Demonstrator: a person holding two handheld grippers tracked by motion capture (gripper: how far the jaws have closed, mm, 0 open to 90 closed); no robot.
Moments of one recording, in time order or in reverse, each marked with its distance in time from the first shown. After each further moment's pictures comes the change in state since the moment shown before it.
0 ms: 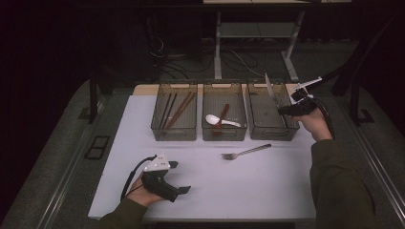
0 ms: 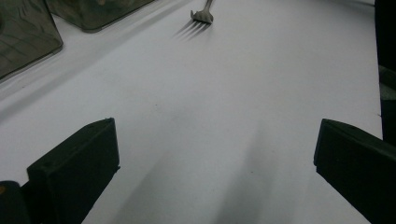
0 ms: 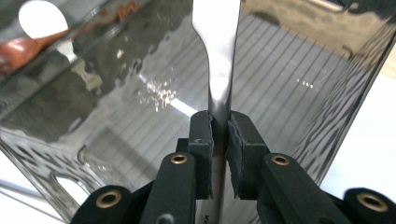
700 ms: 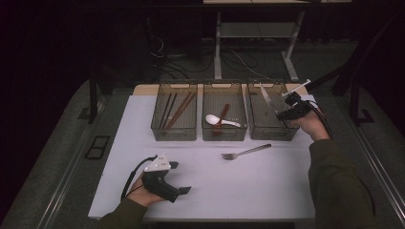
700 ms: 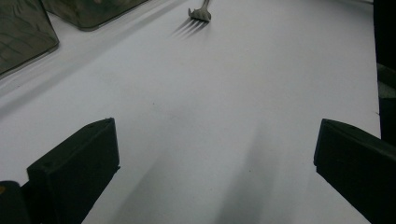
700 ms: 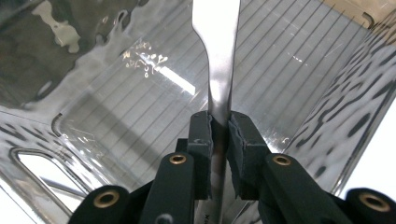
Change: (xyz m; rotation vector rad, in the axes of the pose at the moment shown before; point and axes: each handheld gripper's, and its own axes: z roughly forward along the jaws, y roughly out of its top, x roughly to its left) left arm -0.001 0.000 0.001 0.006 -0.005 0.001; right arm 0.006 -0.001 0.017 0.145 -0.046 -0.067
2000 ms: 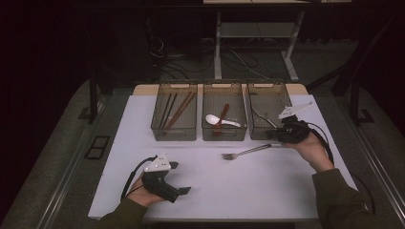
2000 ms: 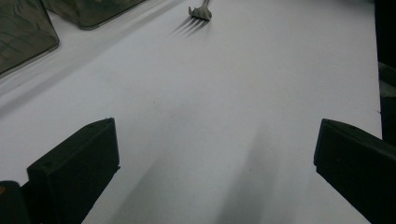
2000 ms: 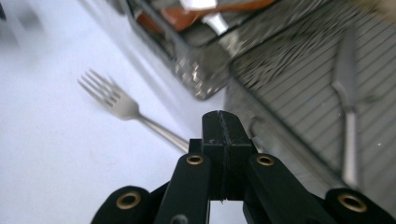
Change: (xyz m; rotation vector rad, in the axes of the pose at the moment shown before) left arm 0.000 0.000 0.000 0.003 0.004 0.001; right arm 0.087 -0.043 -0.040 -0.204 0.210 -0.142
